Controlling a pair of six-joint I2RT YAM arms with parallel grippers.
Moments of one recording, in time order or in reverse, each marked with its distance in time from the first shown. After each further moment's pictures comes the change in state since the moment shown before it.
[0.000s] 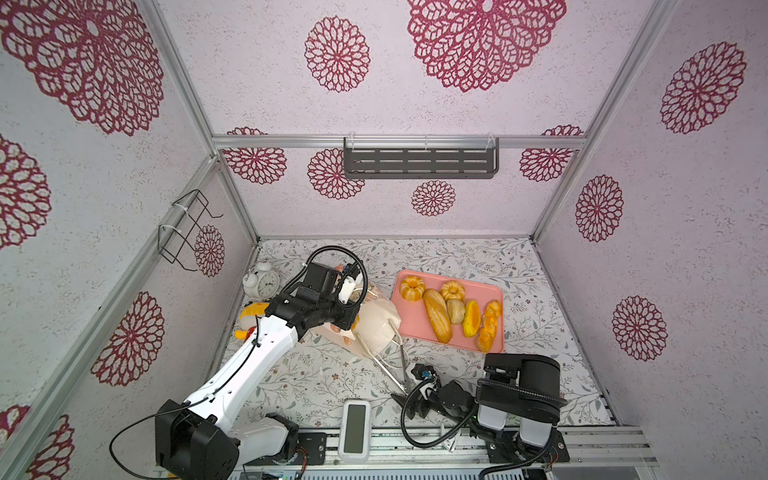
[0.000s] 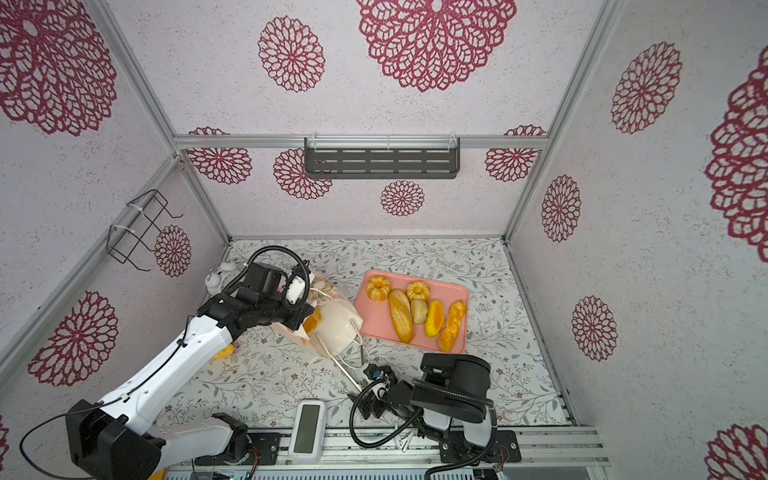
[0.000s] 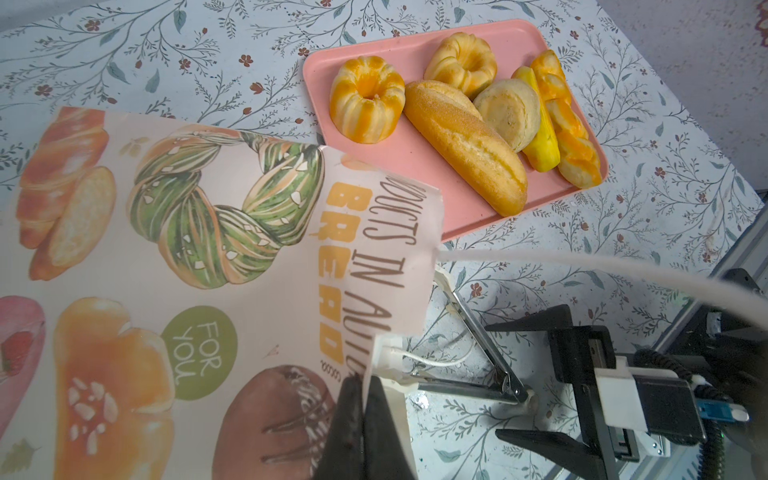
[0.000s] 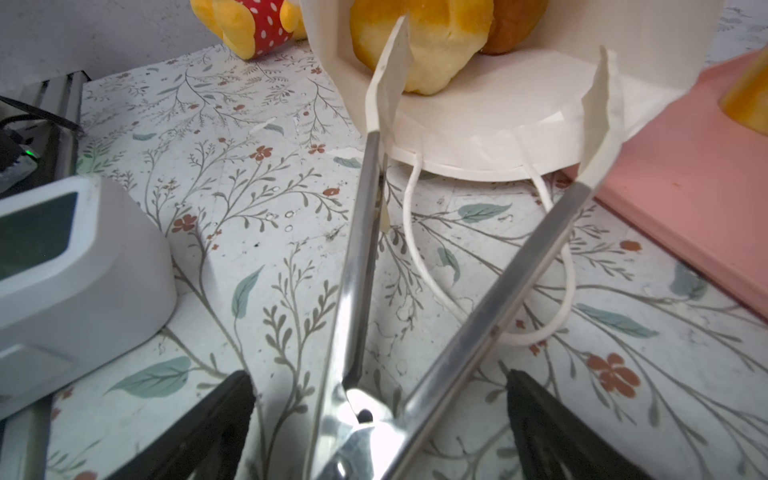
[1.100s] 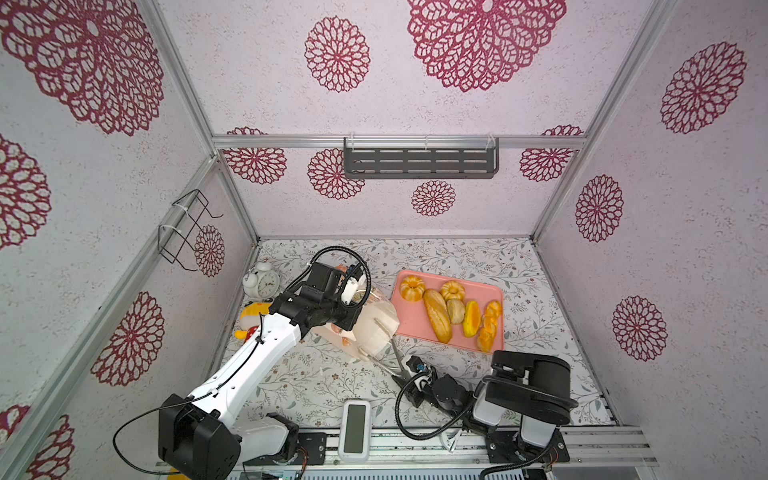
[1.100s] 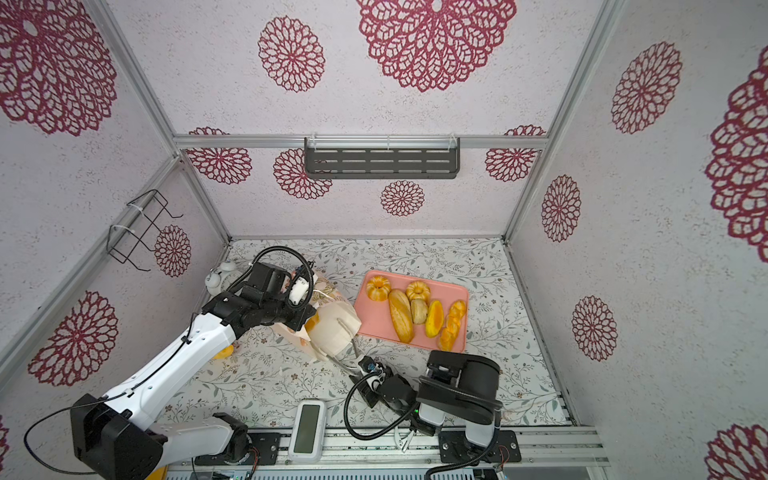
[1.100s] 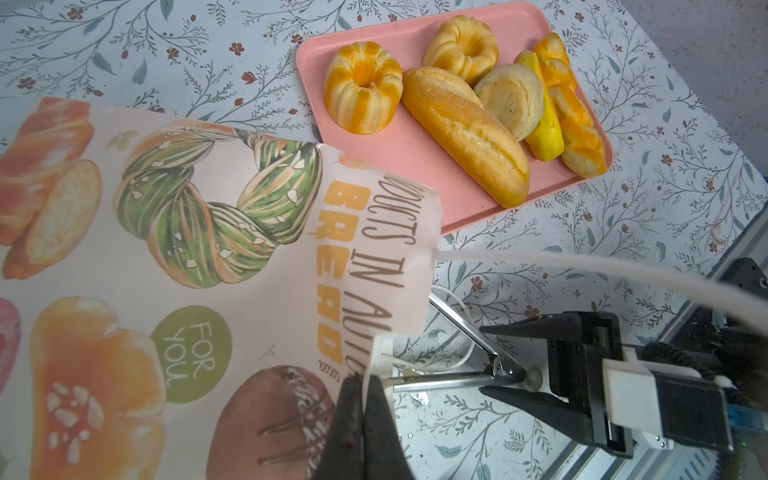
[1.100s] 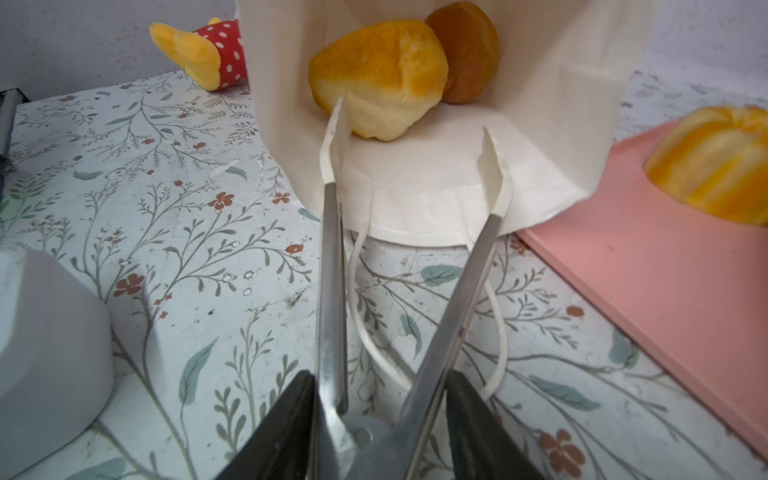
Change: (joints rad) left arm -0.017 0.023 0.009 -0.015 -0.009 0.004; right arm -0.014 -0.143 0.070 -0.179 0.082 -0.080
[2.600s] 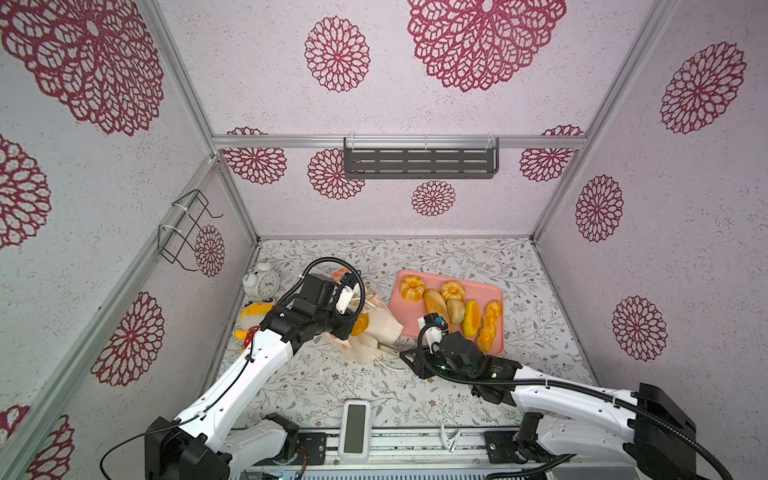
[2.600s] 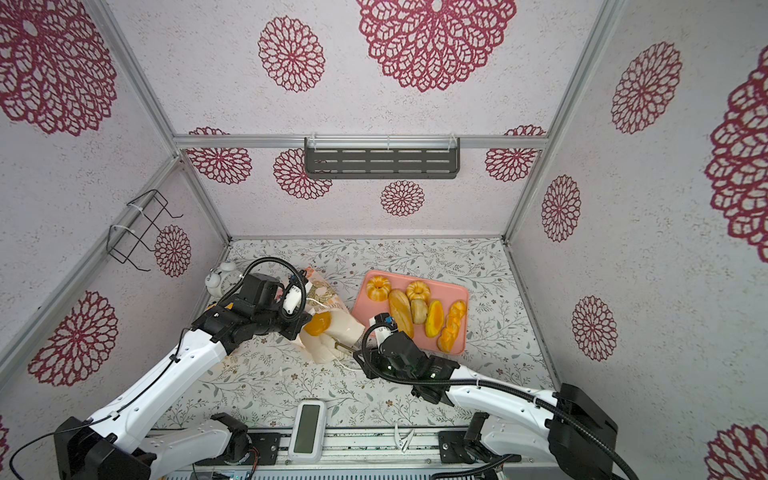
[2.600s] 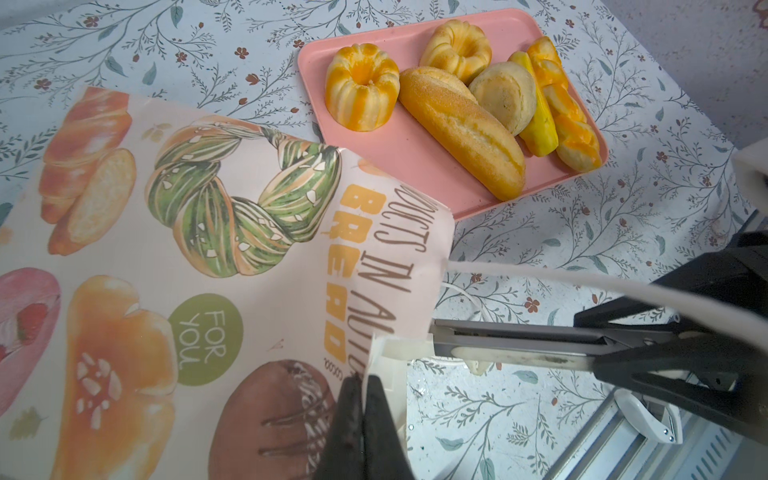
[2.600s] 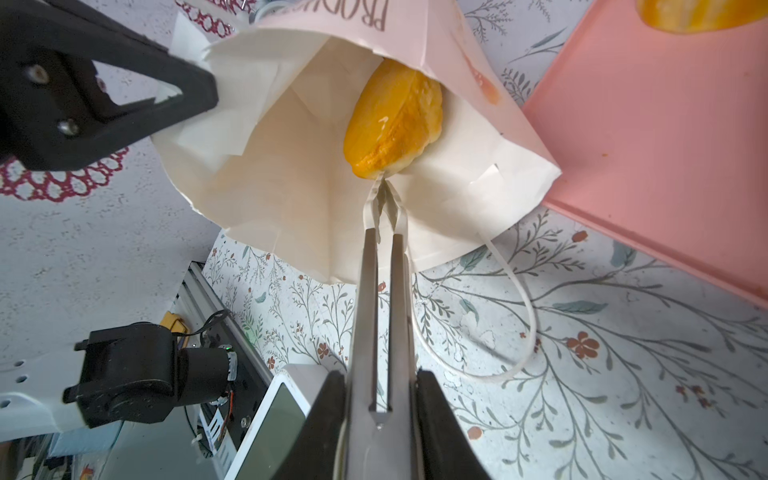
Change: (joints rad) left arm -0.002 -0.117 -0.112 0.050 -0.005 -0.007; right arm -0.194 -0.627 0.354 -1.191 -0.318 0.657
